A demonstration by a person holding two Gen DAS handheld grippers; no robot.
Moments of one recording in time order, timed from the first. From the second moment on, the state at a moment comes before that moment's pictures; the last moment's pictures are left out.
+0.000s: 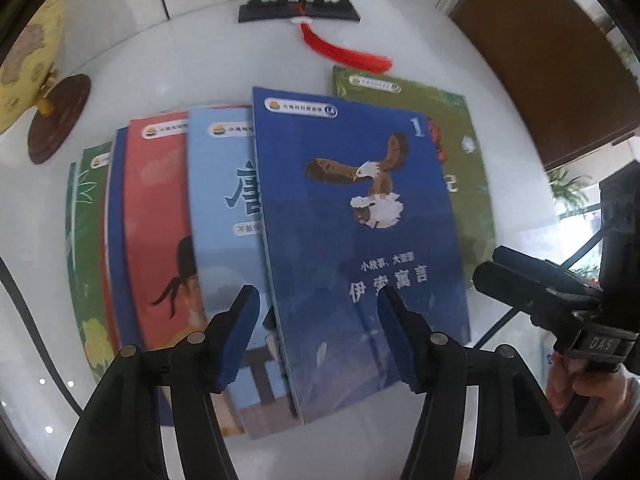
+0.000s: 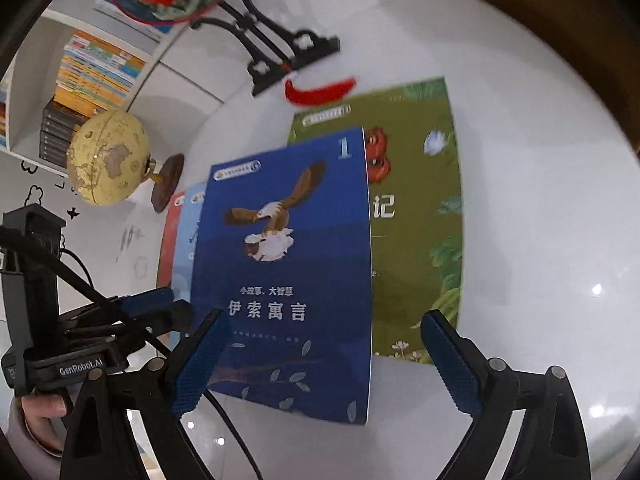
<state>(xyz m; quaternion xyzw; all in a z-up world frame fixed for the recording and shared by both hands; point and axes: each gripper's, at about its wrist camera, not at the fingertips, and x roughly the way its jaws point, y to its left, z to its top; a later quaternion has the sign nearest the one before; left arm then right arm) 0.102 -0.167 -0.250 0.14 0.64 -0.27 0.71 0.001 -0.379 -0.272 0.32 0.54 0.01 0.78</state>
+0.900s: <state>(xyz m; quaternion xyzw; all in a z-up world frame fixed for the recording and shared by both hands) 0.086 -0.160 -0.239 0.07 0.59 -0.30 0.75 -0.004 -0.403 -0.300 0.46 0.51 0.07 0.72</state>
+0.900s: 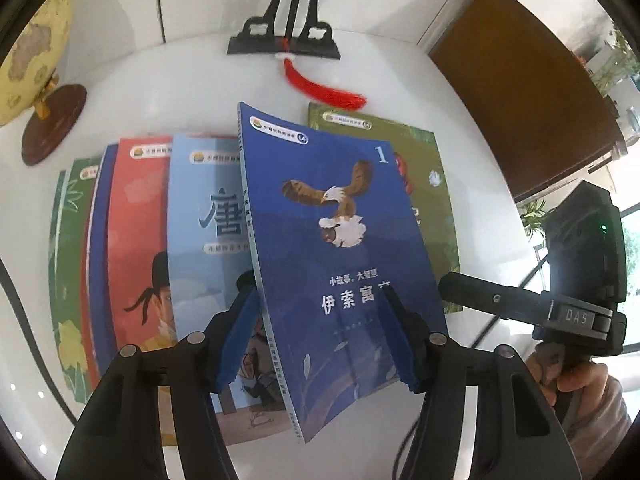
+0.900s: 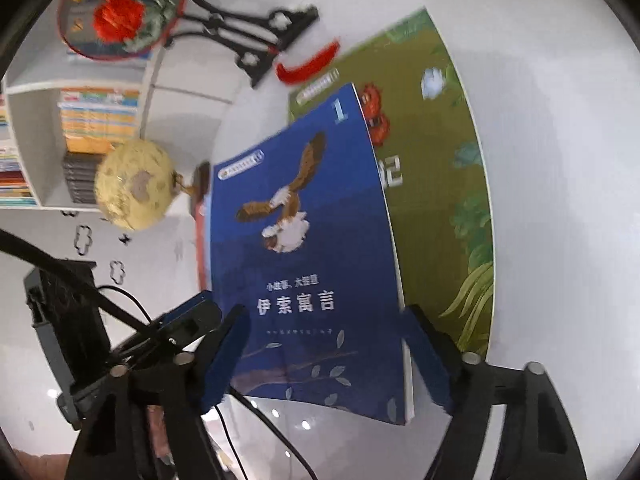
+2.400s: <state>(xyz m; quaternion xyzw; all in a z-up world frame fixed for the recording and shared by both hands) 0.060 -0.191 -0.258 0.07 0.62 -0.31 0.72 0.002 -0.398 -0.314 0.42 0.53 0.05 0.73</state>
